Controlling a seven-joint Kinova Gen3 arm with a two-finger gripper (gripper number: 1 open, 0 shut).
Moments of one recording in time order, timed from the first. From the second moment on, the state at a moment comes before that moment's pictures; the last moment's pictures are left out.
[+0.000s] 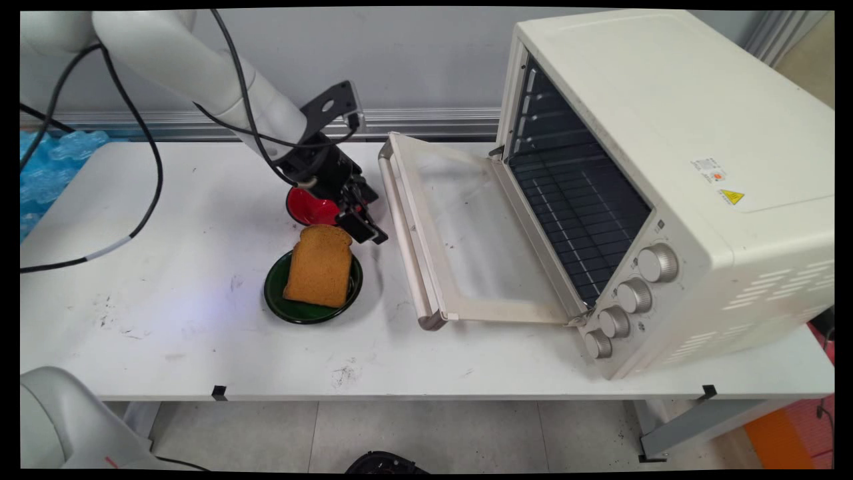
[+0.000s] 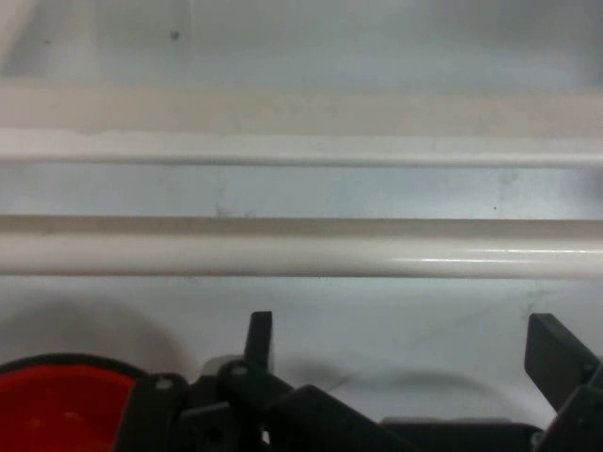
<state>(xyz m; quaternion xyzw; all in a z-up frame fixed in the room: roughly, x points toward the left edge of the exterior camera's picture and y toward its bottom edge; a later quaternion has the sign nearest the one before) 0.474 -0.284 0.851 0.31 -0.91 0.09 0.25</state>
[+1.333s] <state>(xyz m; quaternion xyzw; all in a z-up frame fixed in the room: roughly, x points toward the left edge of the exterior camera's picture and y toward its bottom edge) 0.463 -0.295 0.800 0.28 -0.92 0.08 0.25</state>
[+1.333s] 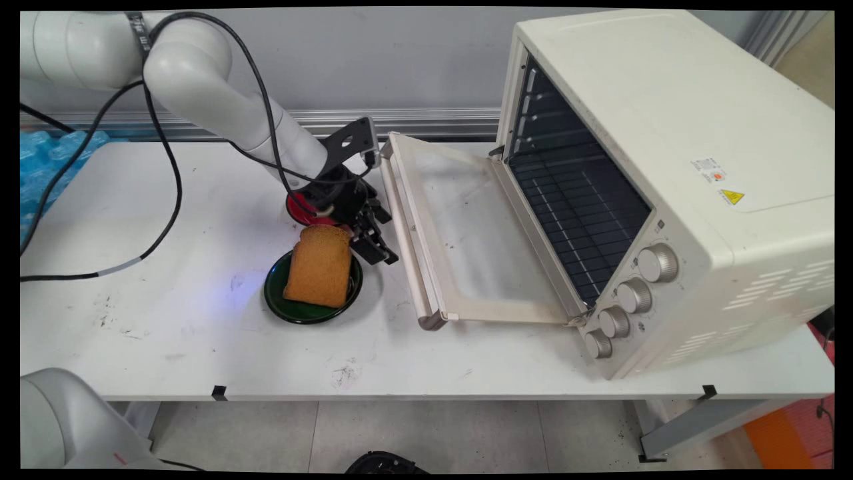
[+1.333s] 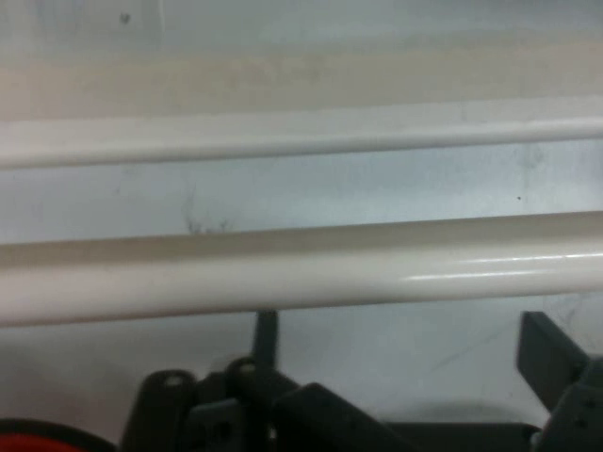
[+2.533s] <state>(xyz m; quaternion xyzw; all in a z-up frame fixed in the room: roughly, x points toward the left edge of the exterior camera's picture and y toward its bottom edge) 0.462 -0.289 0.780 0.31 -0.91 0.11 0.27</state>
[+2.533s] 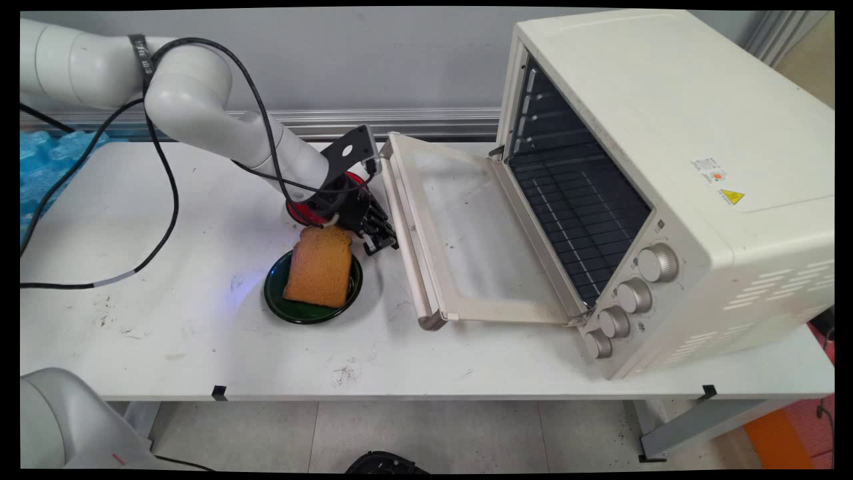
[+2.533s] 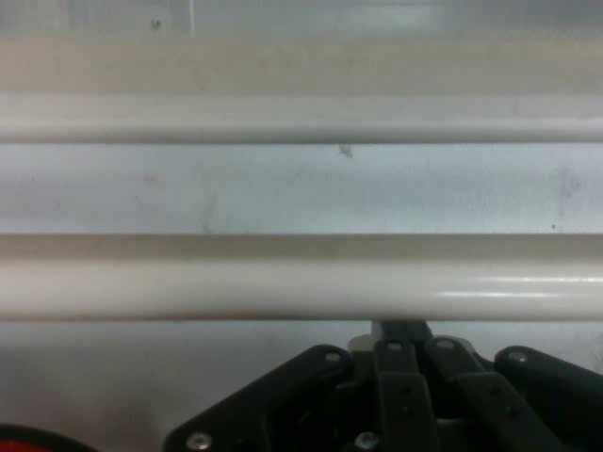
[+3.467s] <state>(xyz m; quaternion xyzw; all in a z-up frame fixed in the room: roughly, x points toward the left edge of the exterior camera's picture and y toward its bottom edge) 0.459 -0.291 0.786 0.31 -0.89 0.13 0.31</state>
